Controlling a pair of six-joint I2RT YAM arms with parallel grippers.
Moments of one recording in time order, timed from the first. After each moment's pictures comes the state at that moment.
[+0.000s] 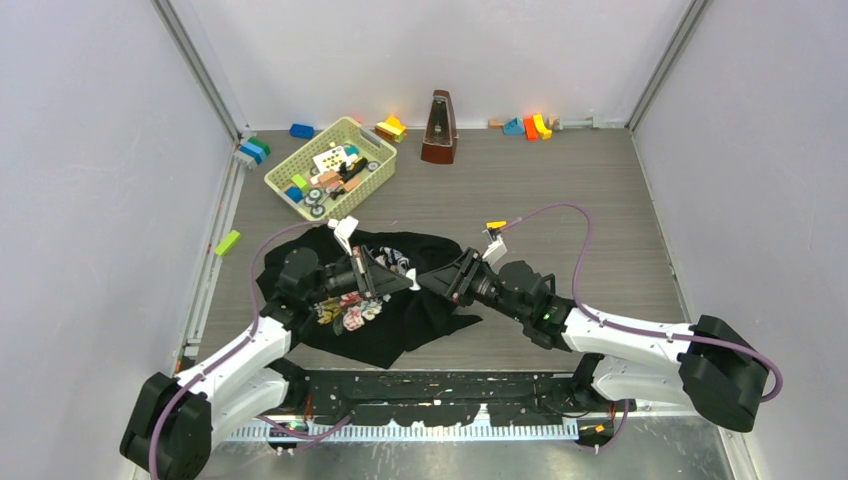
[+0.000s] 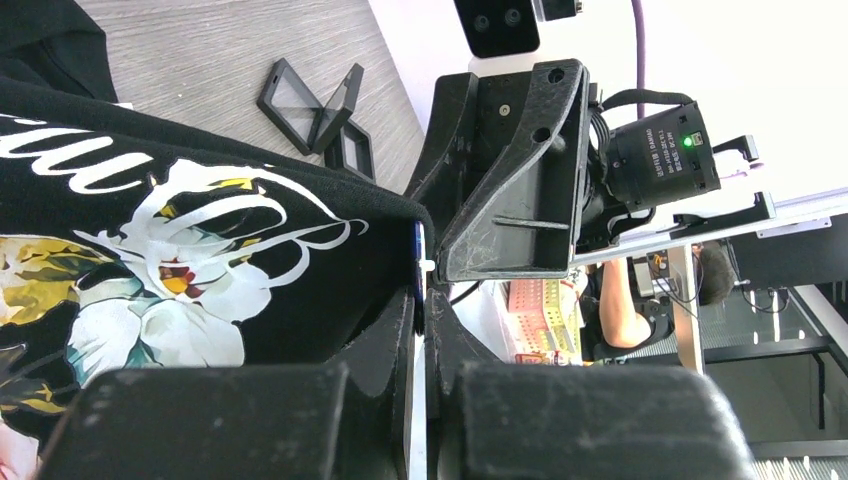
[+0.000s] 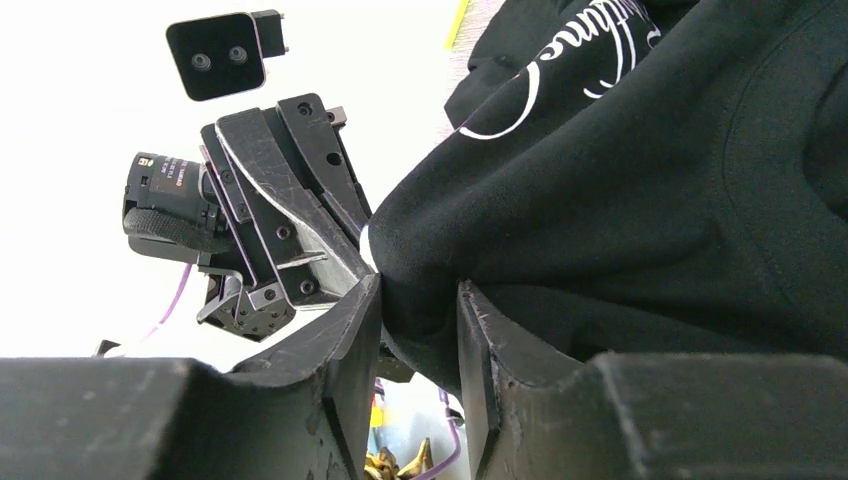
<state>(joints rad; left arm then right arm) -0.46 0.91 0.32 0.52 0.75 -1.04 0.95 1.10 0.44 0.52 0.00 1.23</state>
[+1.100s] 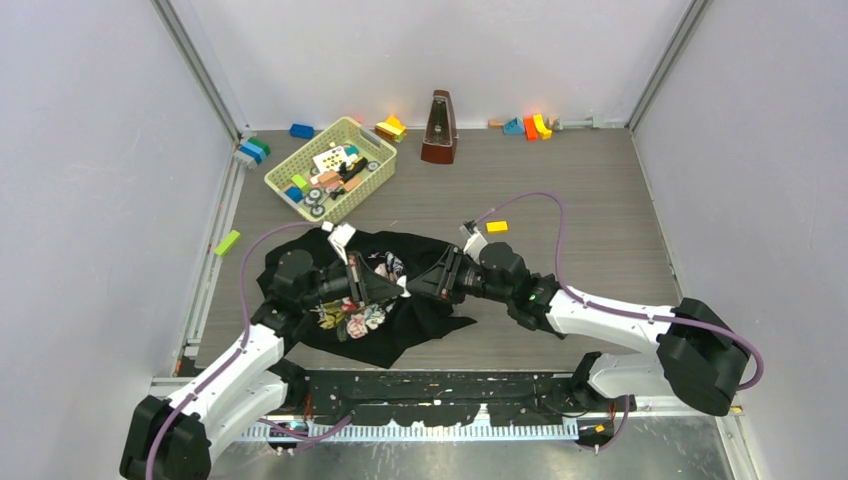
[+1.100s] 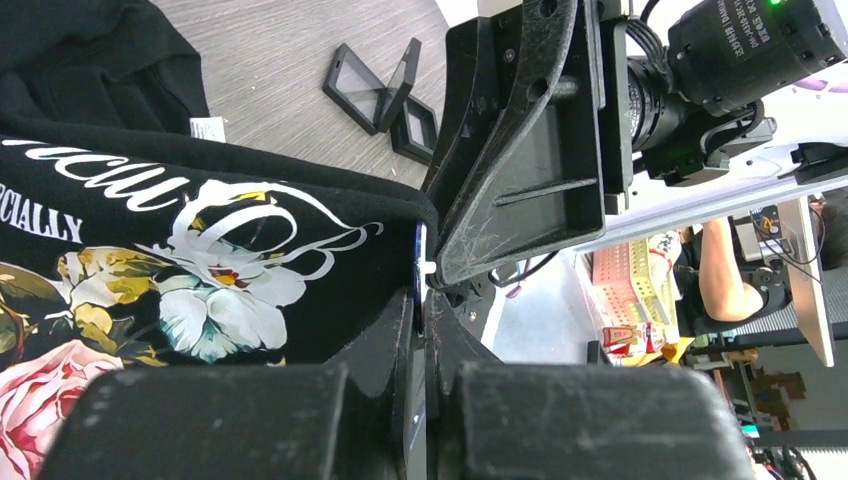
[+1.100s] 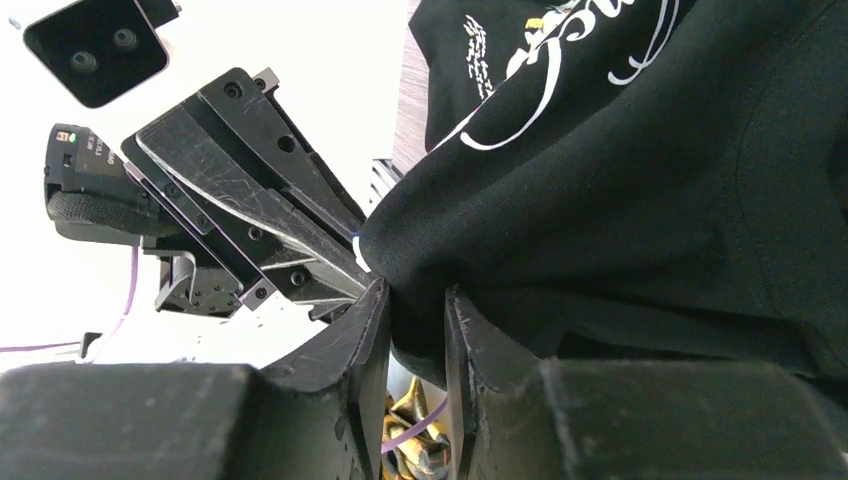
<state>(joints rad) -0.42 0.81 0.32 0.32 0.77 -0.78 0.91 1.24 0.59 0.37 -0.22 1.22</state>
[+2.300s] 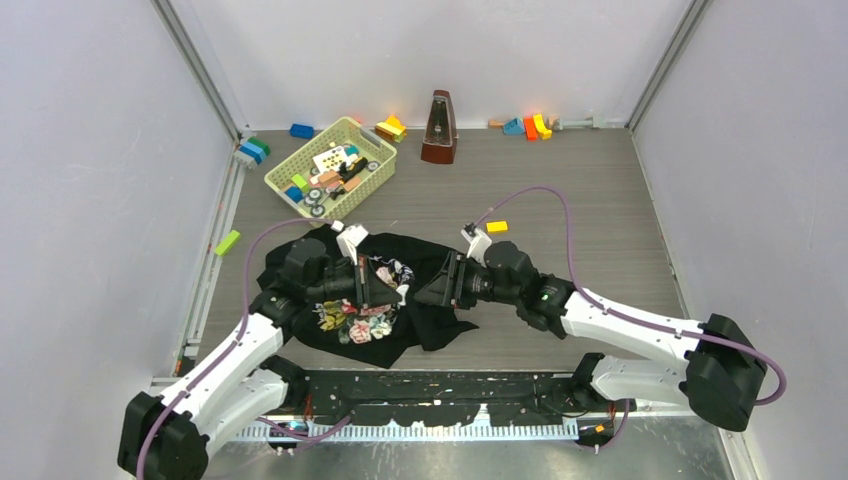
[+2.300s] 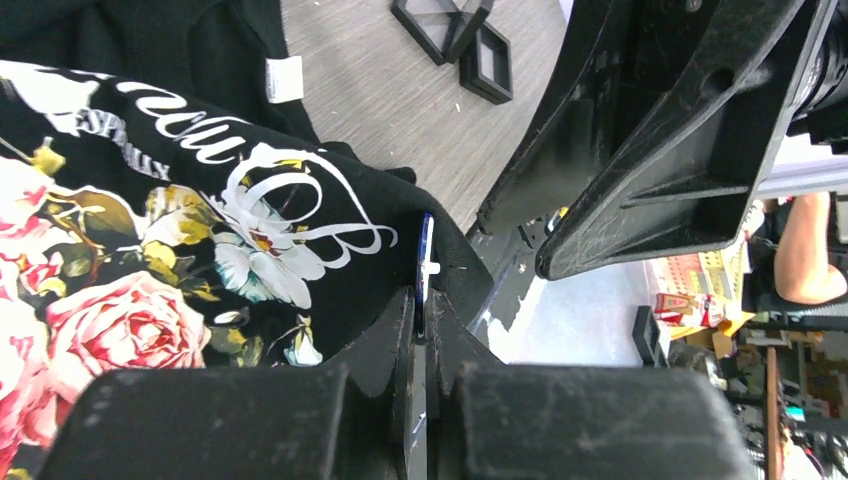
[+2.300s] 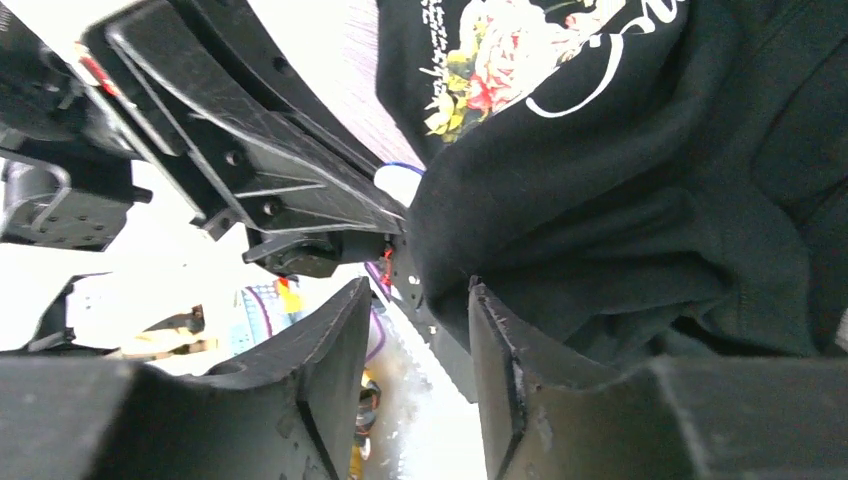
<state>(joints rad) -0.46 0.84 0.47 -0.07 0.72 -0.59 0.91 1.12 0.63 0.10 -0.25 1.03</state>
